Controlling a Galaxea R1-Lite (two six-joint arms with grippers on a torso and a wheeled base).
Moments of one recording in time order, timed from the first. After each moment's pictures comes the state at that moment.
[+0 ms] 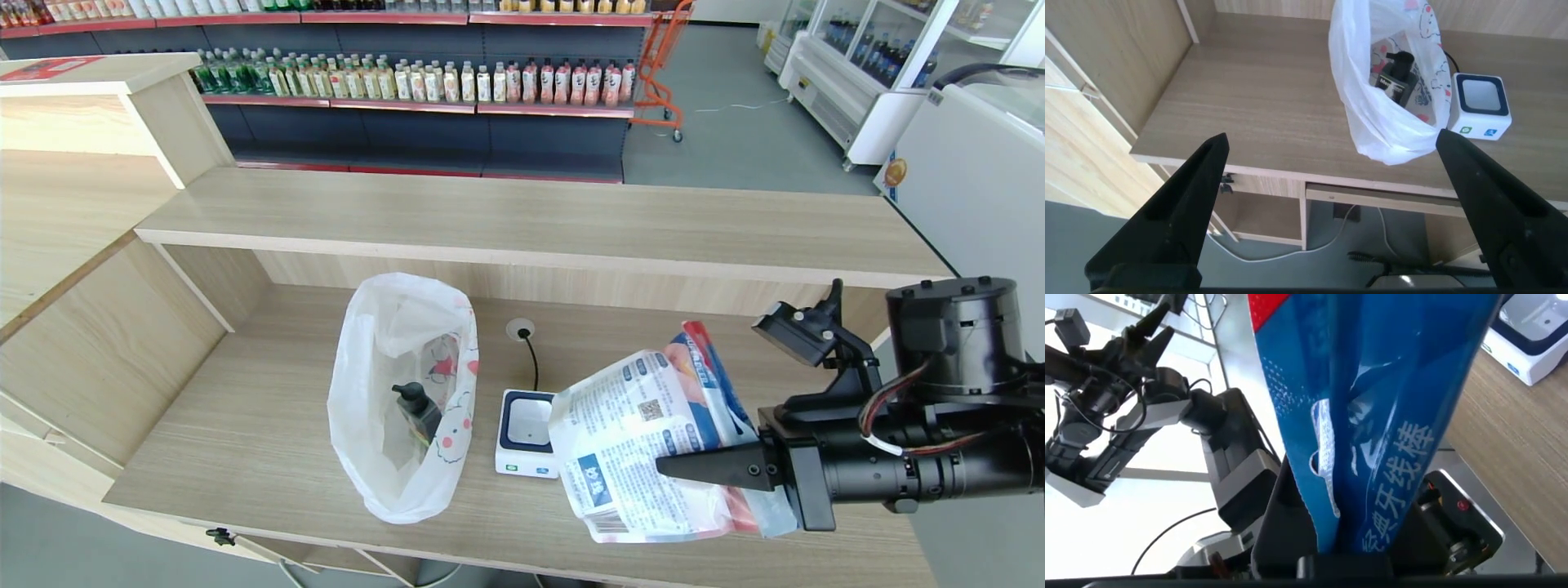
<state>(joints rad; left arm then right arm) 0.00 0.00 0.00 0.00 -0.01 -0.01 0.48 1.49 -0.65 -0.37 0.78 0.18</state>
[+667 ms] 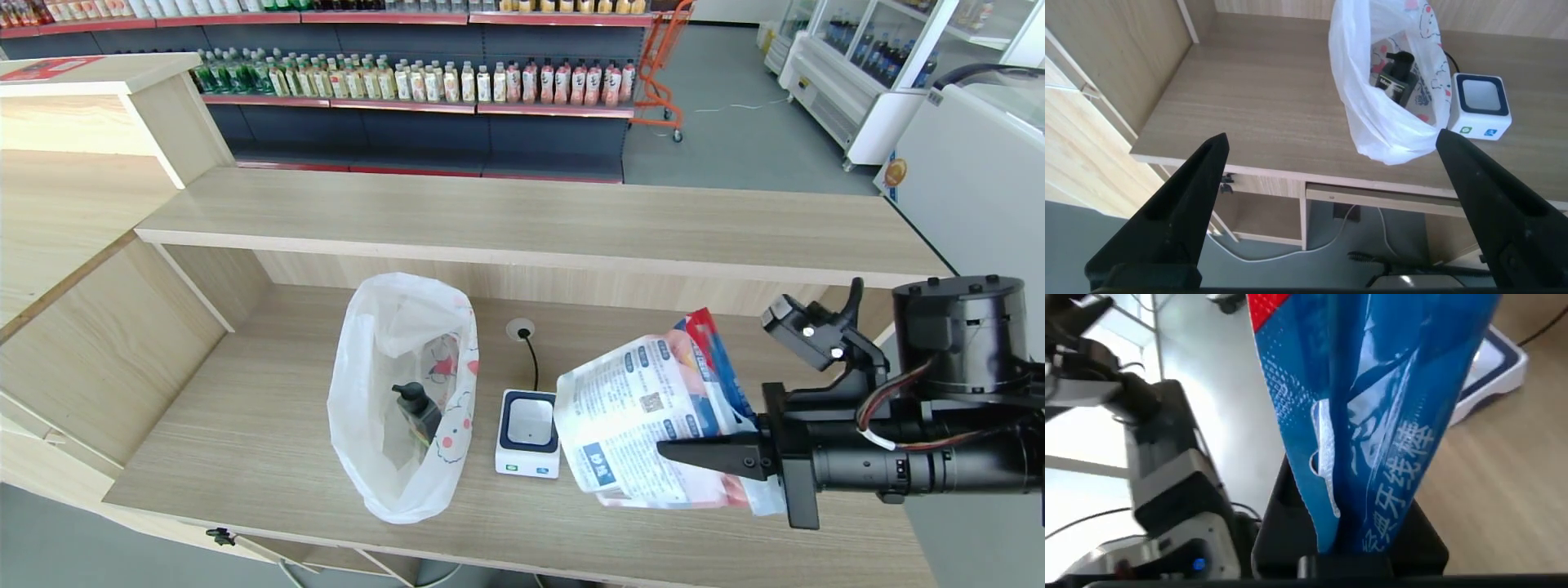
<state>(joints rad) 0.00 0.00 0.00 0.00 -0.01 -0.01 0.47 1.50 -0.64 -0.43 0.66 -0.12</state>
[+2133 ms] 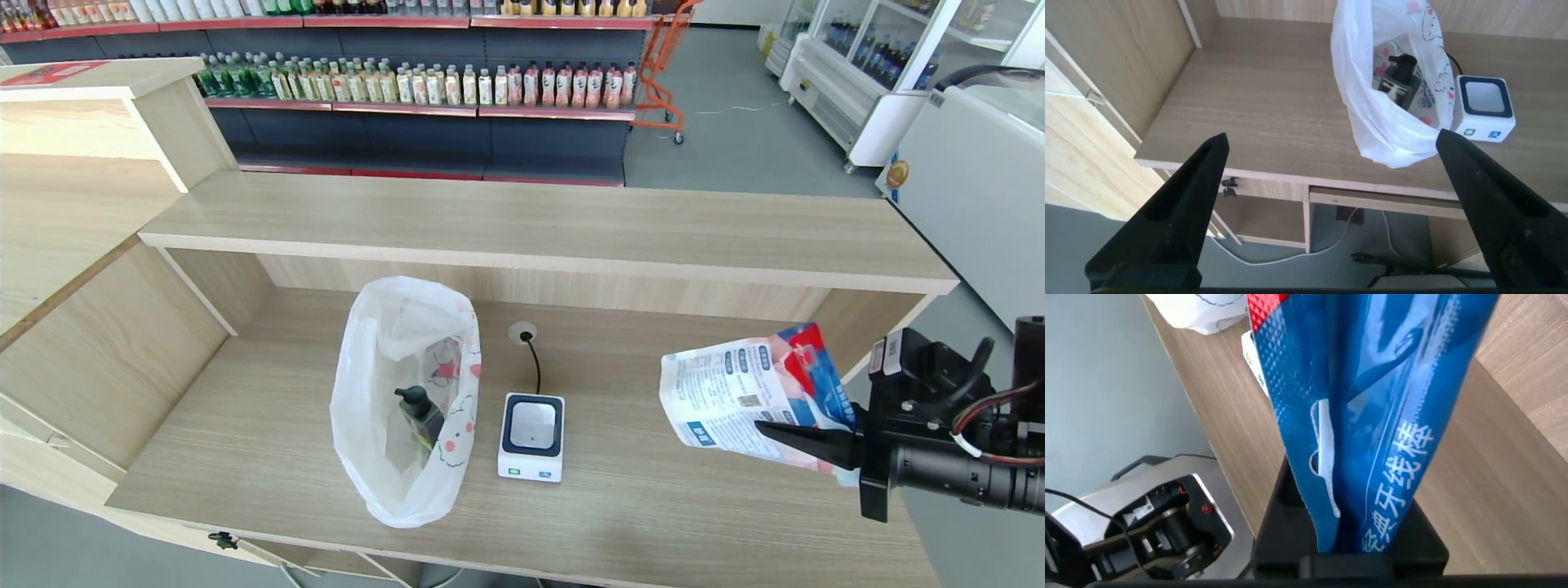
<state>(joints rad) 0.00 0.00 0.00 0.00 -0.01 0.00 0.16 1.42 -0.44 -0.58 0.62 -0.61</state>
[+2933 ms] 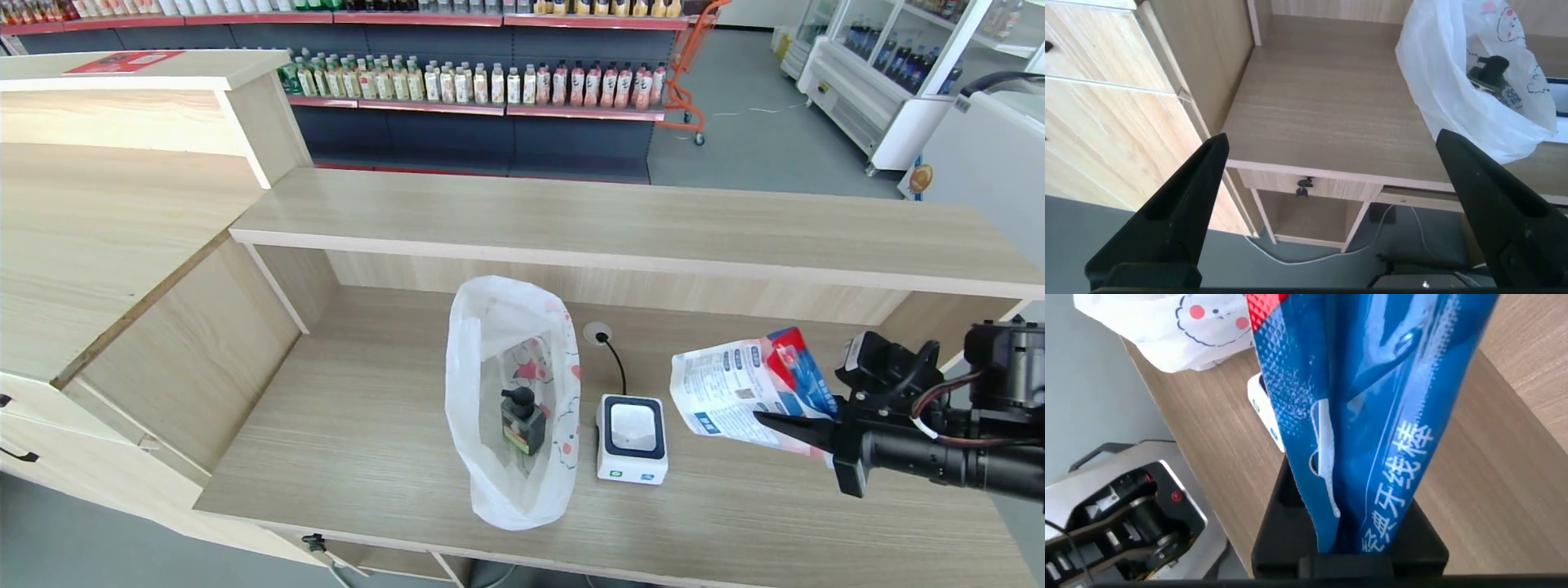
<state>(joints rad) 0.00 0.00 0.00 0.00 -0.01 0.00 0.04 1.60 -0.45 -0.69 0.62 -0.70</state>
